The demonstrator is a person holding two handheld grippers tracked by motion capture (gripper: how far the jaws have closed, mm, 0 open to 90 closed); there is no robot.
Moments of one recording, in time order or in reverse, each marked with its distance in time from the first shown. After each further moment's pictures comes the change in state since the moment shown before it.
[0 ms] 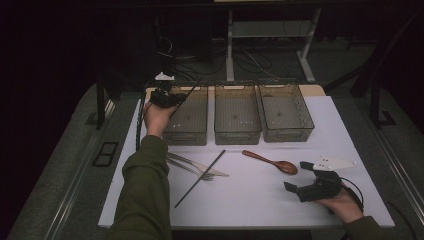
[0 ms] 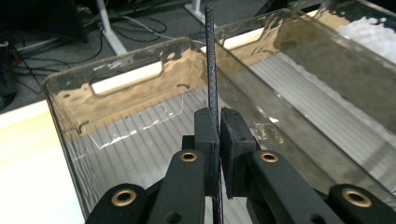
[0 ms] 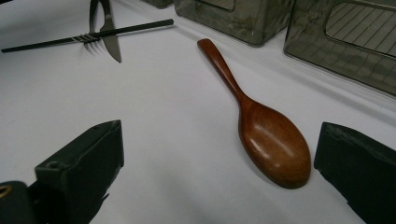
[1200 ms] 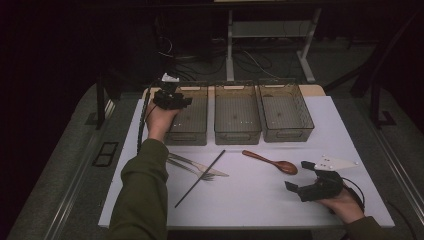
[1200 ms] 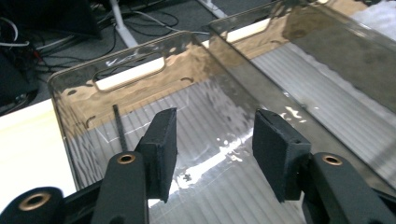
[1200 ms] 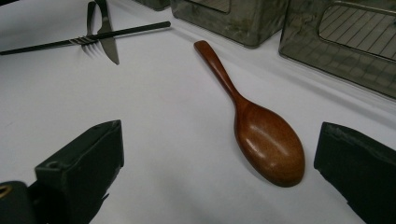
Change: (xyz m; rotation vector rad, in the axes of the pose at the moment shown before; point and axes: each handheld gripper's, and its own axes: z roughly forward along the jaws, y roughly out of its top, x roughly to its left) left arm -0.023 0.004 -0.010 0.009 0.040 0.049; right arm -0.001 0.000 -0.003 -0.005 -0.010 0.003
